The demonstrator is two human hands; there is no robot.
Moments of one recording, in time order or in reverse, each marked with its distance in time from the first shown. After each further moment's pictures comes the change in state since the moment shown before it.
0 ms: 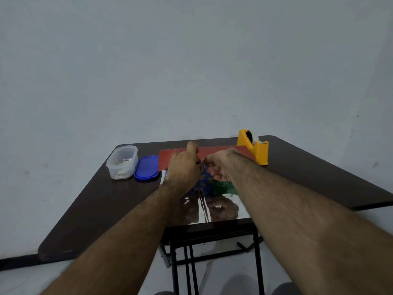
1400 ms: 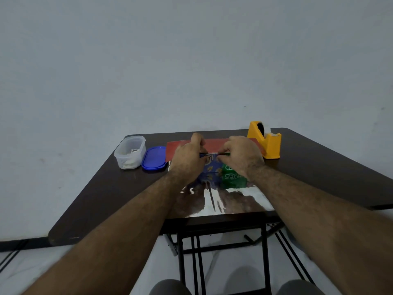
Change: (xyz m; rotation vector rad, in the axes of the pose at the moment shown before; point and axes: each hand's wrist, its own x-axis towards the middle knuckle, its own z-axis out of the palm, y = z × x) left_hand 0.003 -0.020 0.004 -0.059 -0.004 0.012; right_hand 0.000 0.034 -0.028 -0.781 0.380 -1.071
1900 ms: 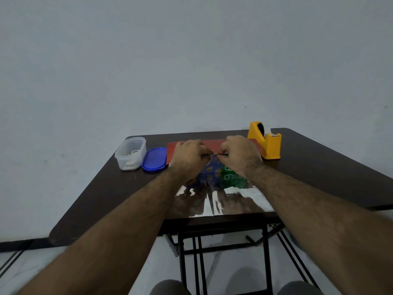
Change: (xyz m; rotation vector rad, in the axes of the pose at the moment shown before) left_hand 0.010 0.003 -0.010 0.280 -0.100 0.190; right_hand 0.003 0.002 0.000 -0.044 0.002 -0.059
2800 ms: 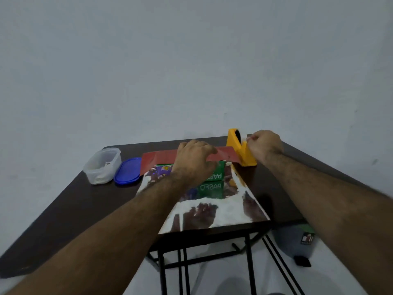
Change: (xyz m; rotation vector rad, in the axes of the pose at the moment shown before) left_hand 0.034 0.082 0.005 -0.009 0.014 0.039; right_hand 0.009 0.136 -0.032 0.162 0.116 0.688
